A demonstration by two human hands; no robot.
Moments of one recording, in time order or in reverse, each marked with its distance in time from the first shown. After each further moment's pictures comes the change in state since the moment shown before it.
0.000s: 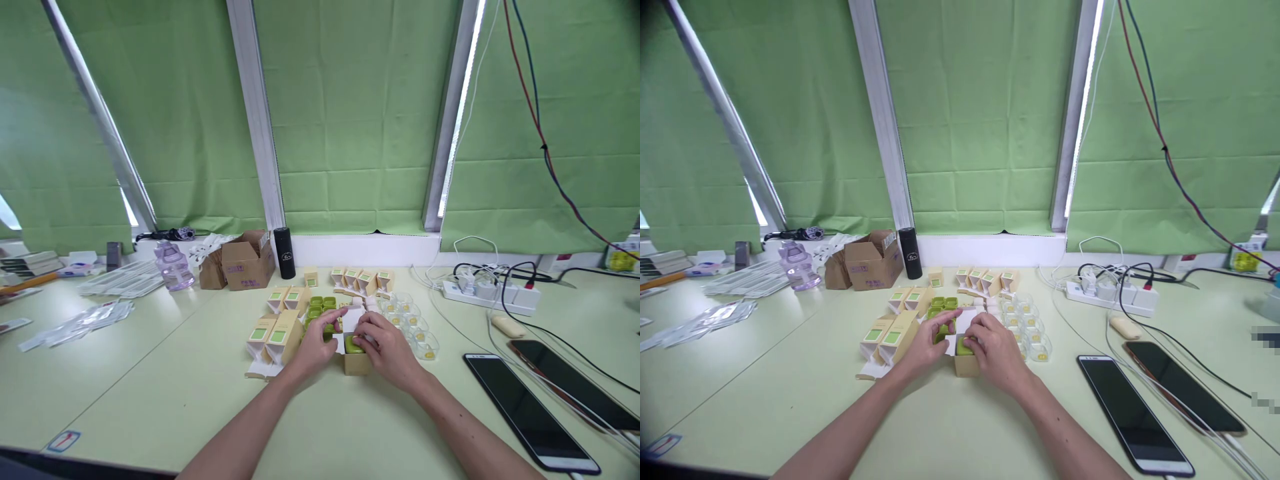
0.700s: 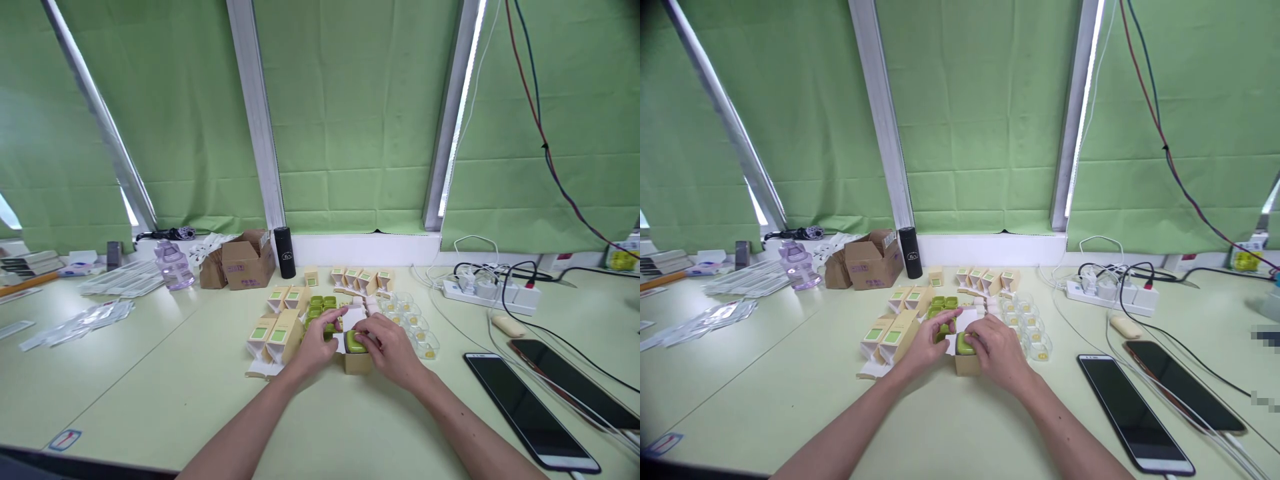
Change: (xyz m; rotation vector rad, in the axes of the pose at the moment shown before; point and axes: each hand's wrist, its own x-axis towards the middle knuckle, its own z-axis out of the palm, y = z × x) left_hand 0.000 0.000 0.000 0.008 0.002 -0.009; right_hand 0.000 0.002 -0.002 -0.005 0.030 -0.051
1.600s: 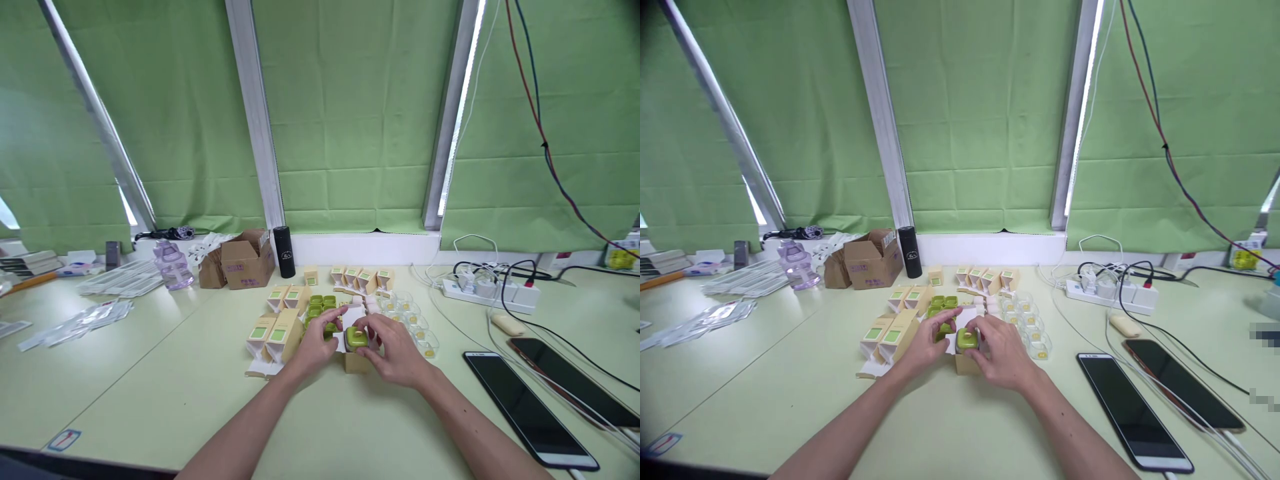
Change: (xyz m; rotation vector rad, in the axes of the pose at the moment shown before) left_hand 0.001 -0.001 0.000 -0.043 -0.019 -0.024; right_hand -0.001 -0.002 -0.015 -0.009 -0.136 0.043
